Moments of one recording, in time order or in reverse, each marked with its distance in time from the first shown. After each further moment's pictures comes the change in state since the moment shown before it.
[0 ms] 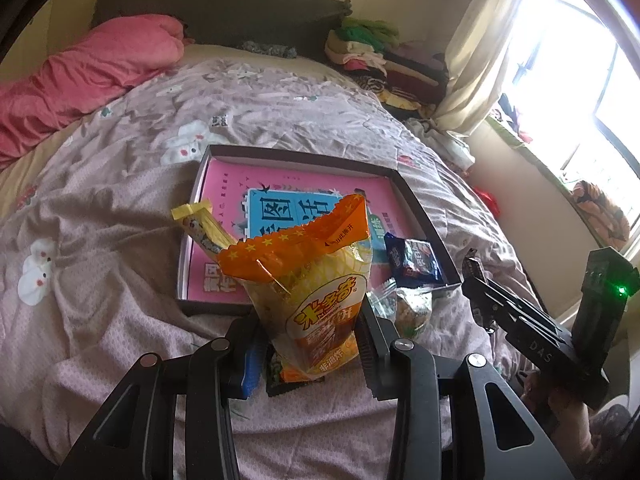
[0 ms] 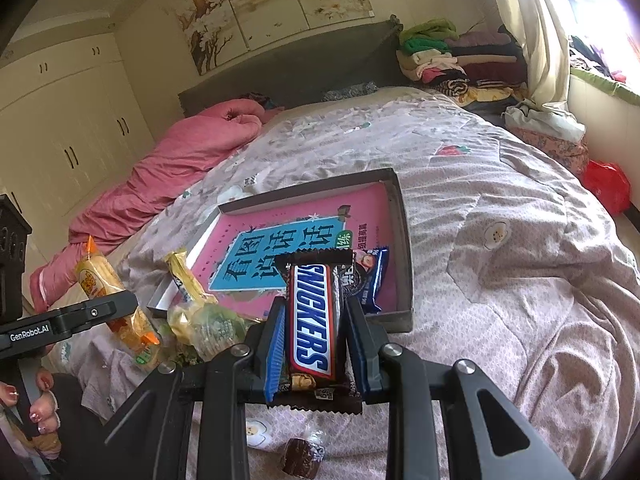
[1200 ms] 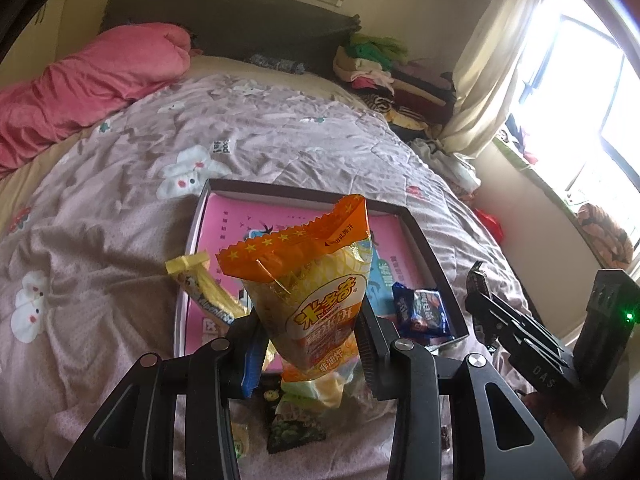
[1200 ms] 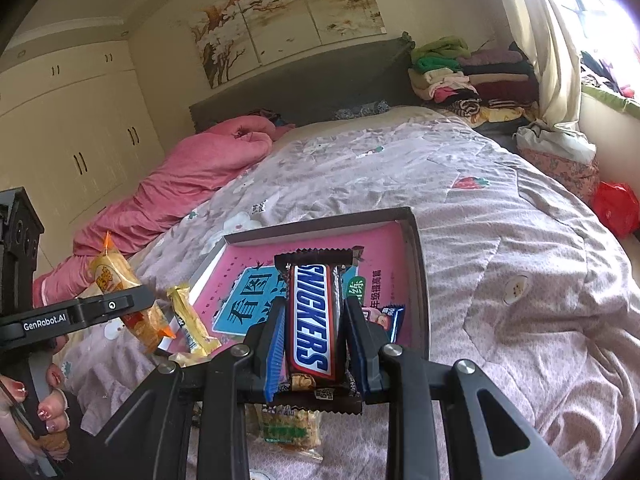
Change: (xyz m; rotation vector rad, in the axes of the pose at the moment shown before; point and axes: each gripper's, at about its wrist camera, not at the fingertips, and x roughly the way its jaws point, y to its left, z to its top) left arm 0.020 0.006 0.039 -0.032 -0.060 0.008; right arm 0.020 0.005 0.033 -0.036 -0.063 0.026
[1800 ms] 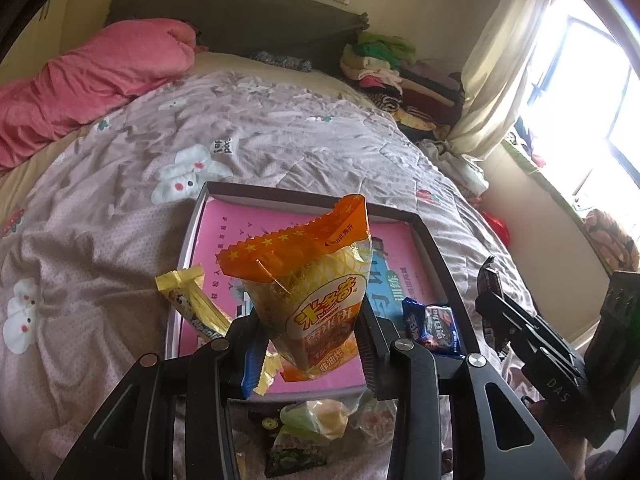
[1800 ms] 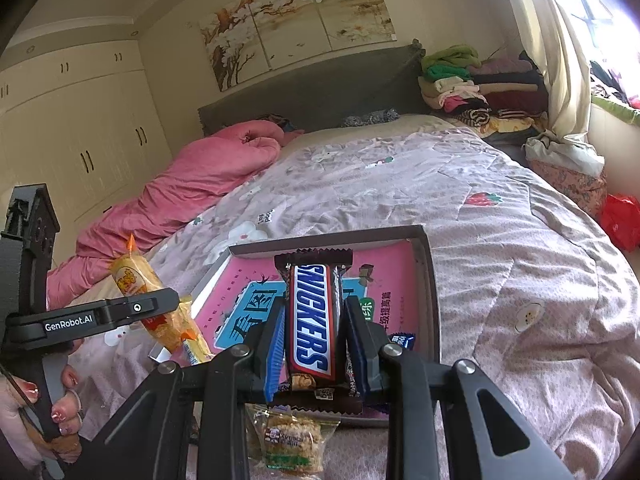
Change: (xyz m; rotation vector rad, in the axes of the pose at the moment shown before) left arm 0.024 0.000 0.012 -0.016 0.009 0.019; right arm 0.013 0.003 0.014 -0.028 -0.023 0.023
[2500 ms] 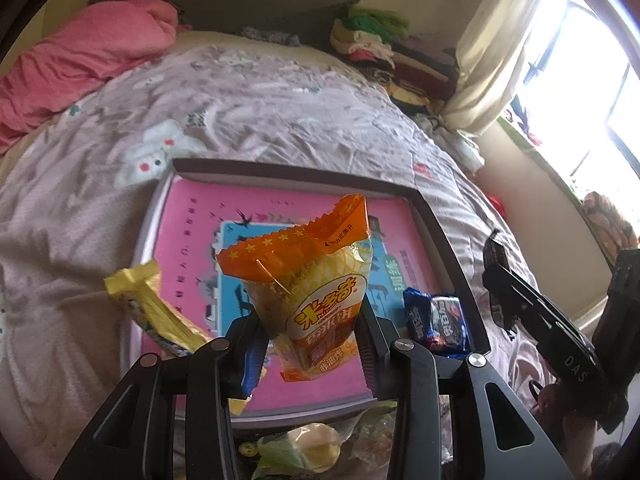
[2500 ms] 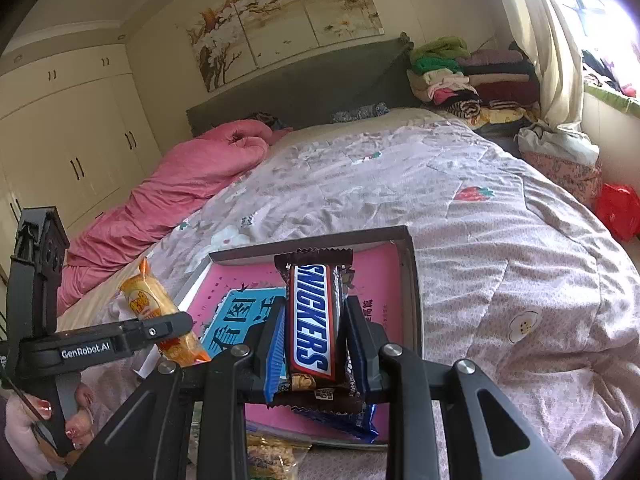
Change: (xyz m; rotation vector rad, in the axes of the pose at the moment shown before) left arm 0.047 -0.010 0.002 0.023 0.098 -0.031; right arm 0.017 -0.021 0.007 0.043 0.020 -0.019
